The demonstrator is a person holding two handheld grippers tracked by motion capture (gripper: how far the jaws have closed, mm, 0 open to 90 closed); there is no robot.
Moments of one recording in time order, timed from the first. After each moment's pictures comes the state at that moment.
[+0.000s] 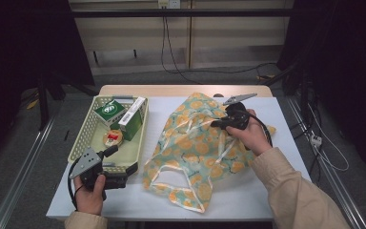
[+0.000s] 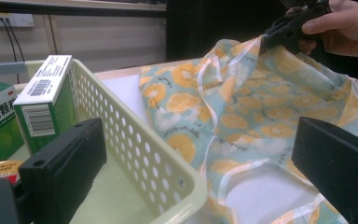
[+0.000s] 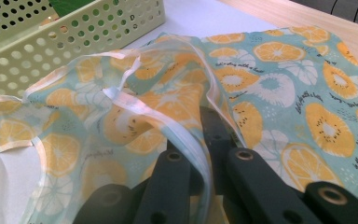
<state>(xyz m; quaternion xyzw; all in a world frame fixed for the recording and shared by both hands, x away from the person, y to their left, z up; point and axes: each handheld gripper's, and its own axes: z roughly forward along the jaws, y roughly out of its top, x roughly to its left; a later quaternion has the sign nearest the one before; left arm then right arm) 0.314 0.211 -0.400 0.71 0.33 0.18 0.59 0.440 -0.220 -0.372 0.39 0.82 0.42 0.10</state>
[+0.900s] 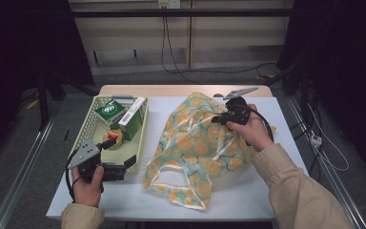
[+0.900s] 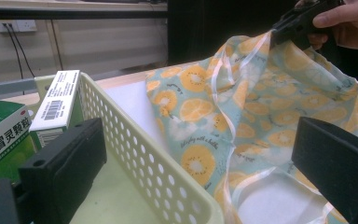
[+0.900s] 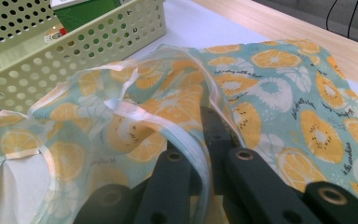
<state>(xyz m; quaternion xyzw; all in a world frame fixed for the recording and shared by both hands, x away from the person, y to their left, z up) 0.328 0.213 -0.383 0.72 0.32 0.19 0.58 0.442 -0.218 -0.353 0.38 0.82 0.42 0.10</state>
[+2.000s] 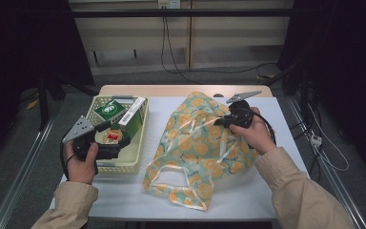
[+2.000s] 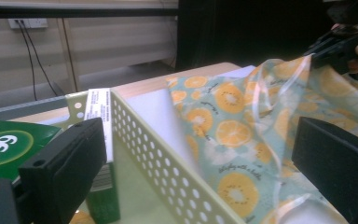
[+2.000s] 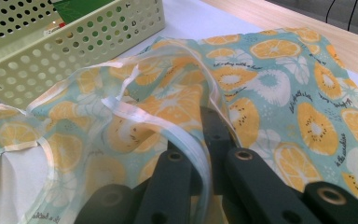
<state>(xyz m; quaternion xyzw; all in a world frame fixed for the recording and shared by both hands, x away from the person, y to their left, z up) 0.375 0.225 -0.357 0.73 0.34 0.19 0.57 0.435 -0.227 -0.360 0.39 0.82 0.42 0.11</state>
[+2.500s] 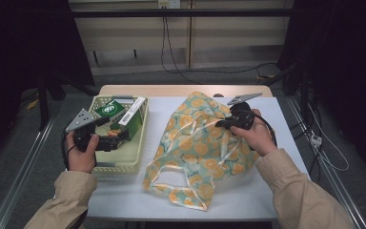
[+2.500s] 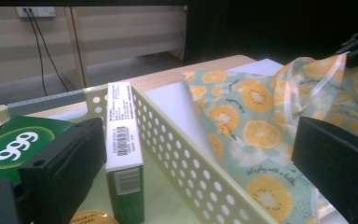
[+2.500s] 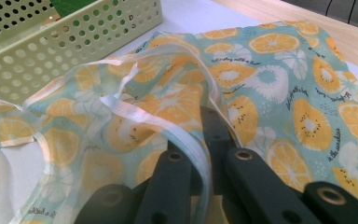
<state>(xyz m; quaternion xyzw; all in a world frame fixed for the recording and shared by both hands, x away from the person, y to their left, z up) 0.402 0.232 -0.362 0.74 0.35 0.19 0.55 0.434 -0.230 -0.366 0.39 0.82 0.41 0.10</state>
